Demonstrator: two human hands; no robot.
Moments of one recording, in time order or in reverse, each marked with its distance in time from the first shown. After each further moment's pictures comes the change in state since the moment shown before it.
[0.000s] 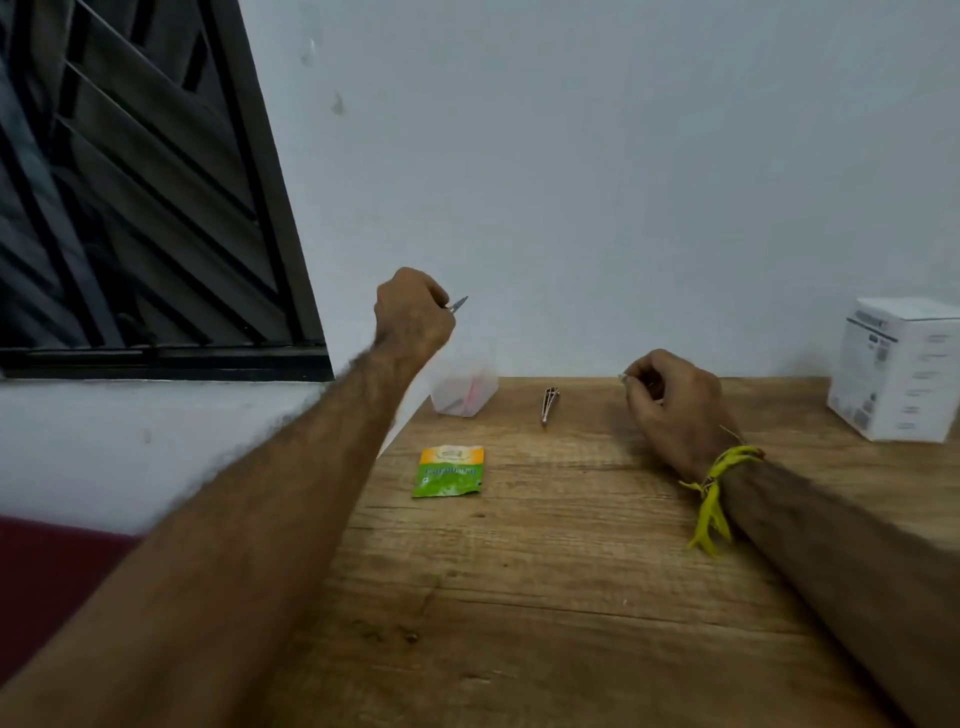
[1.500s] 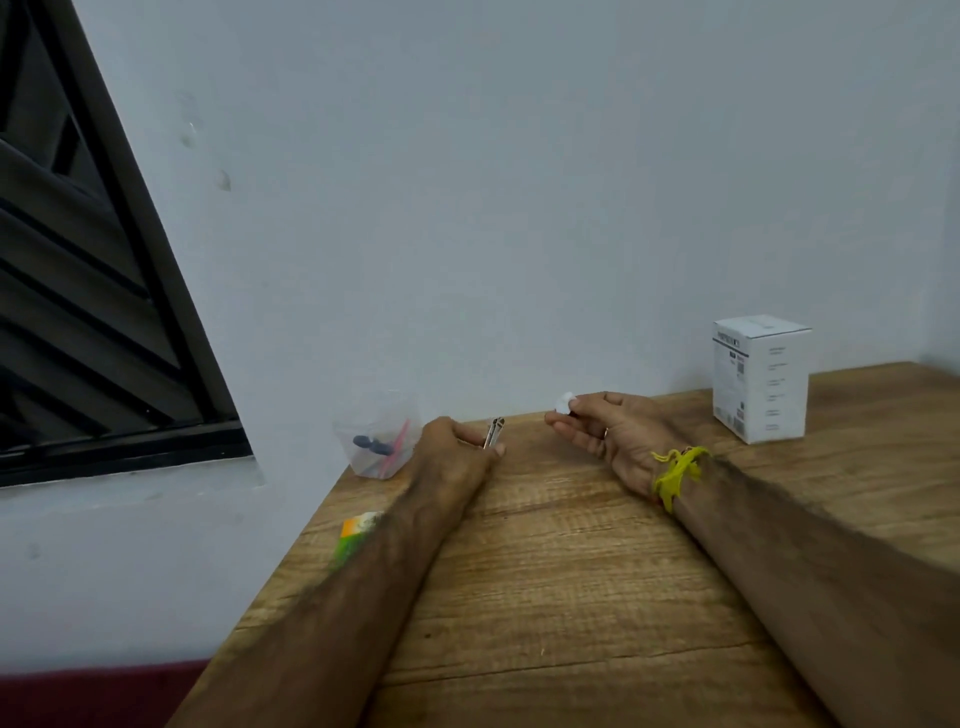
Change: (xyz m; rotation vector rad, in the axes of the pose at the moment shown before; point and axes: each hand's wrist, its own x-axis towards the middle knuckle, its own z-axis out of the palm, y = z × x) left_hand -0.099 0.009 0.106 -0.346 -0.323 -0.132; right_hand 0.012 0.013 -0.032 1.163 -0.074 0.695
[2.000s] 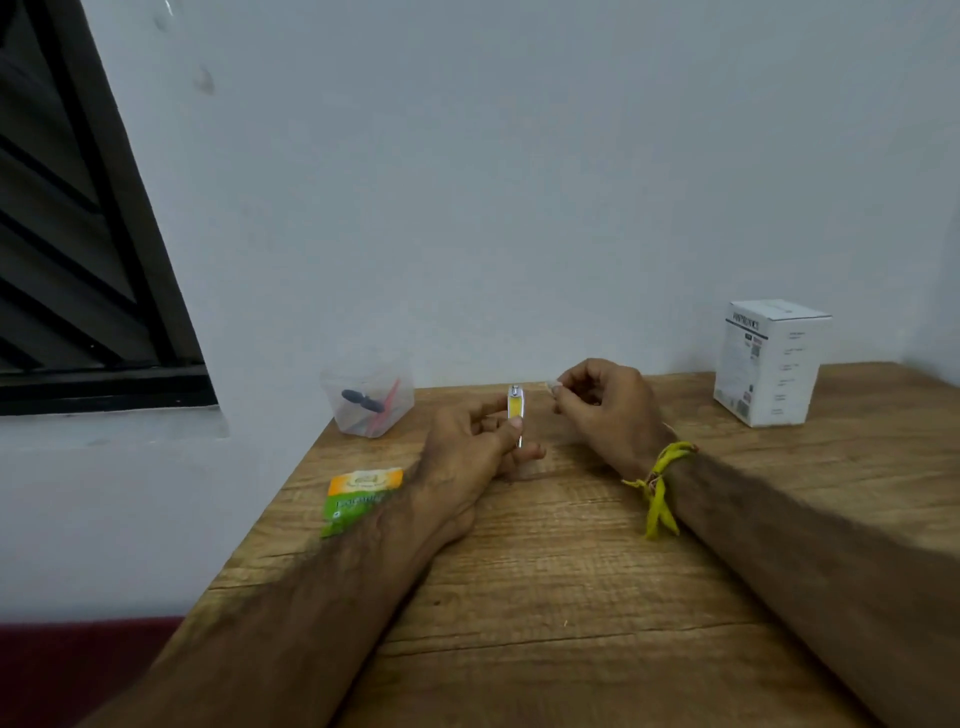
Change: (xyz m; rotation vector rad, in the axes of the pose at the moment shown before) left_hand -0.039 0.001 -0.007 -0.636 -0.311 -0.110; right_hand -0.012 0.017 0.014 -1.034 0.108 -0.479
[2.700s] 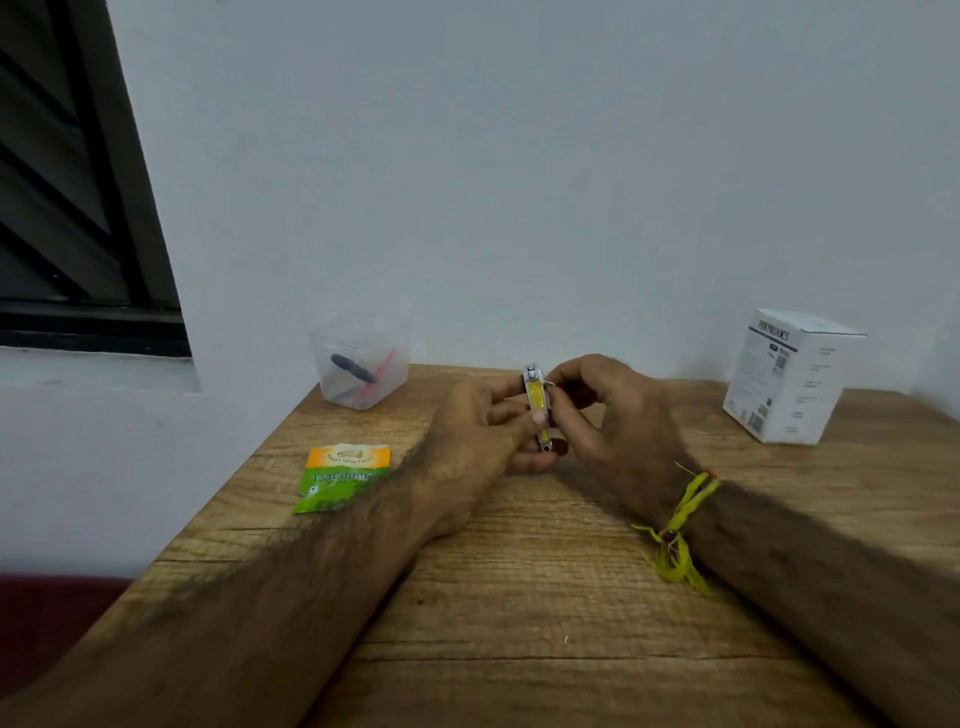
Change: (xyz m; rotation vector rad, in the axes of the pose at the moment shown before) left_hand -0.005 -0.001 -0.001 -0.016 -0.232 0.074; right_hand -0.021 -0.010 0.001 -0.216 0.034 -0.598
